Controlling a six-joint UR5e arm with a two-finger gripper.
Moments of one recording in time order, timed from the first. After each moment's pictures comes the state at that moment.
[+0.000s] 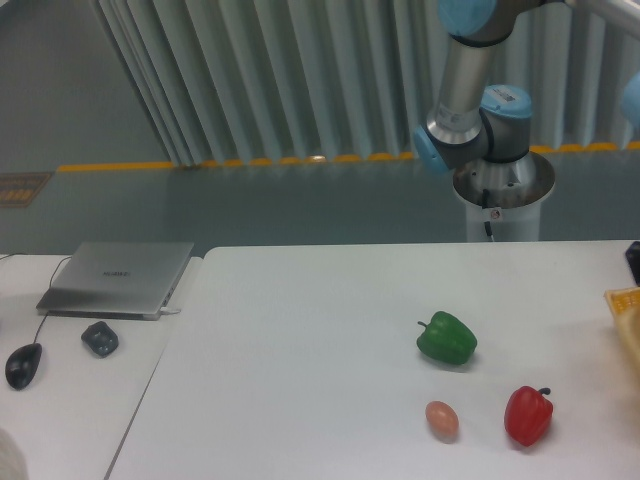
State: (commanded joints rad) arm 2.57 -1.96 -1.31 -1.59 1.46 1.02
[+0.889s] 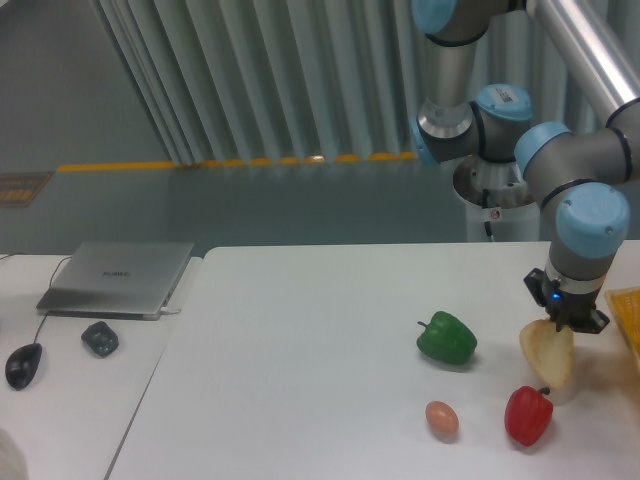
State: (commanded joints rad) arm 2.43 -1.97 -1.45 -1.53 1.62 1.03
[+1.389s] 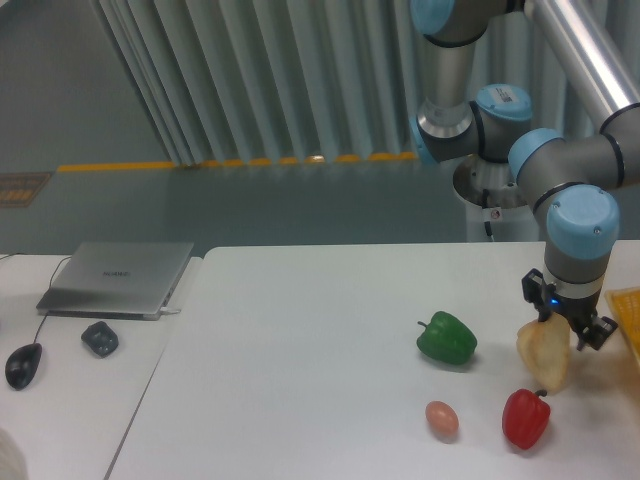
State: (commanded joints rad) arm 2.43 -1.96 -1.46 -1.40 1.65 1.03
